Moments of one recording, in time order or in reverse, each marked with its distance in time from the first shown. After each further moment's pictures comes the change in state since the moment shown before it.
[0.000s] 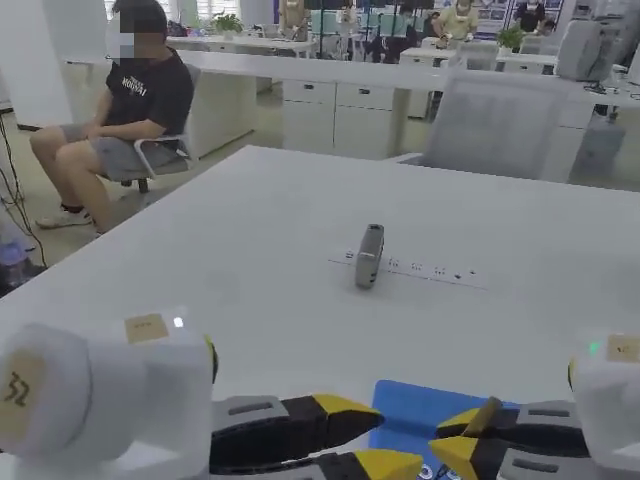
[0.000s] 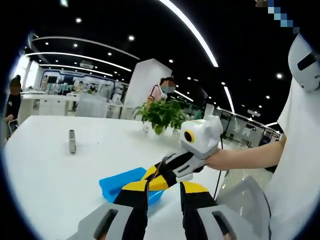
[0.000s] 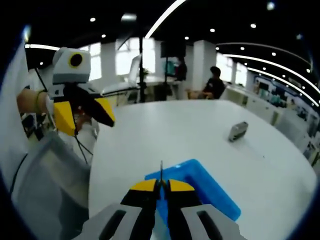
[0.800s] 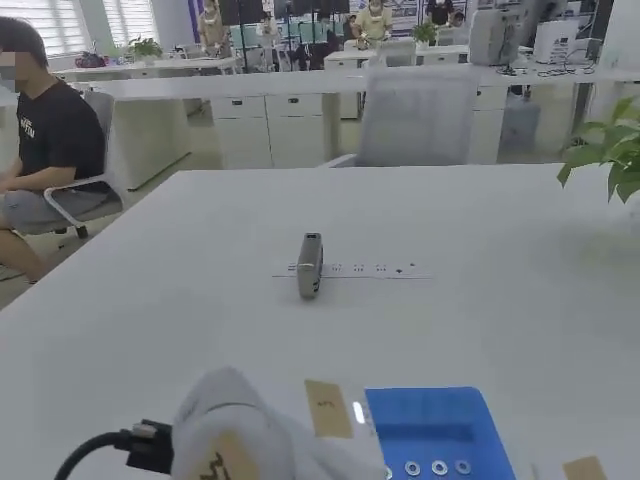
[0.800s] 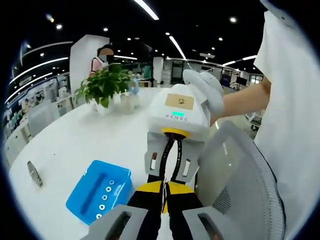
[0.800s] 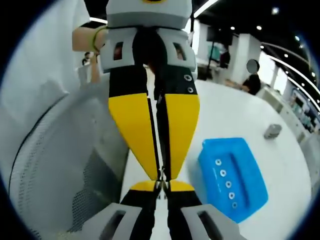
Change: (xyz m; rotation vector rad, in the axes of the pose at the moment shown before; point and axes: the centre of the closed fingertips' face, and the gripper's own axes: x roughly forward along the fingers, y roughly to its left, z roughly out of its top) left arm 0.055 -0.065 -0.060 0.406 0.405 -0.324; right arm -0.020 0.083 -0.068 -0.248 0.214 0.258
